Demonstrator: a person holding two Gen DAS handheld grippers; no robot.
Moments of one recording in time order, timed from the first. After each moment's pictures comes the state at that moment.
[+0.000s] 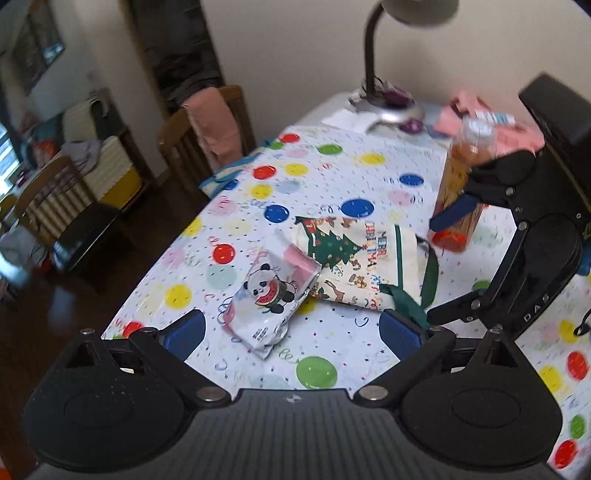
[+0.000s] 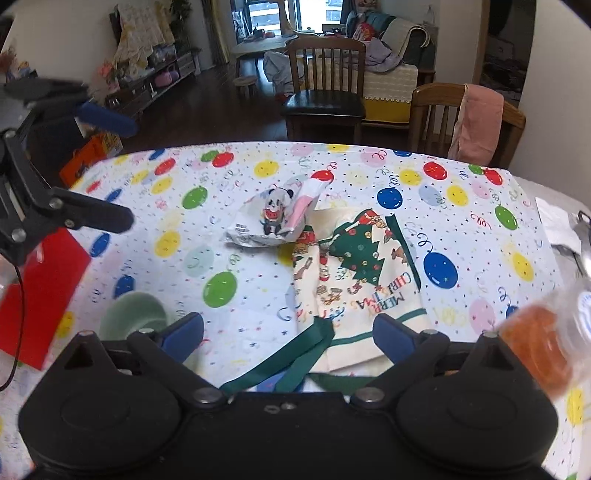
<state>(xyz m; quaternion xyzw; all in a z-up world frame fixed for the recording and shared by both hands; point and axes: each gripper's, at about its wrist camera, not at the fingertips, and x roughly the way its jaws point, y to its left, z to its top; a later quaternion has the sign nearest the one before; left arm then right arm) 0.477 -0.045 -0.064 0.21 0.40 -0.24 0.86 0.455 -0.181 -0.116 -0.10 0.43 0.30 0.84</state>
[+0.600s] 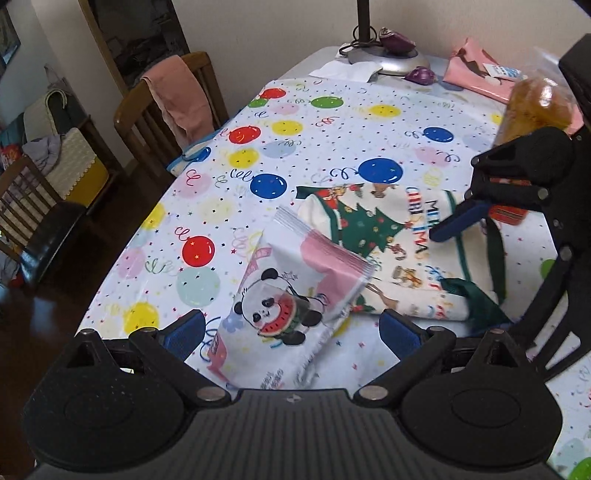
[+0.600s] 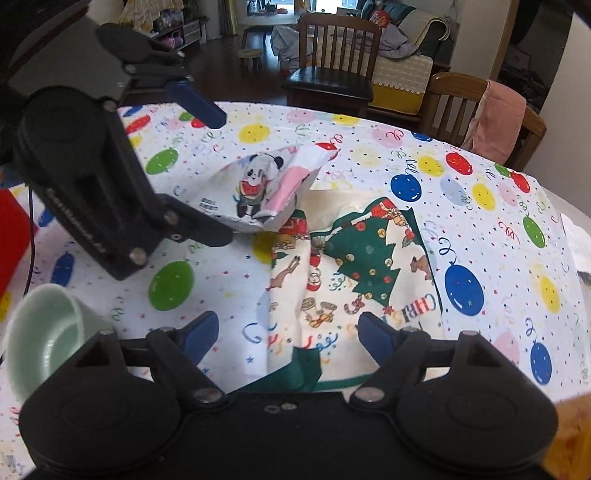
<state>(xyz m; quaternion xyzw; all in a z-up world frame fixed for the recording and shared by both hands) 0.569 -0.054 -0.155 0.24 0.43 -0.28 0.83 0.505 -0.146 -0.177 -0.17 0.45 0.30 0.83</state>
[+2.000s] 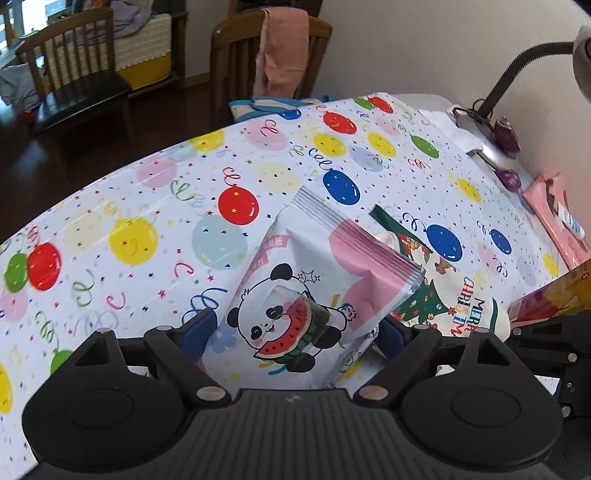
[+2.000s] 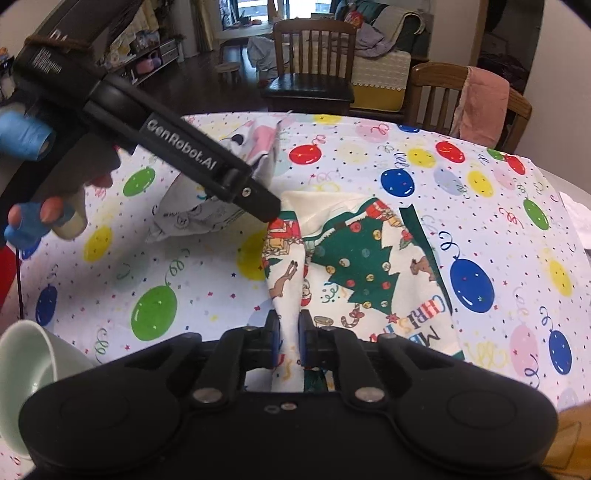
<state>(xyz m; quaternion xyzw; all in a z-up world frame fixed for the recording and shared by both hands) 0.610 -0.014 -0.173 -0.02 0.51 -0.16 0.85 0.514 -0.147 -0.187 -0.11 0.44 0.27 0.85</state>
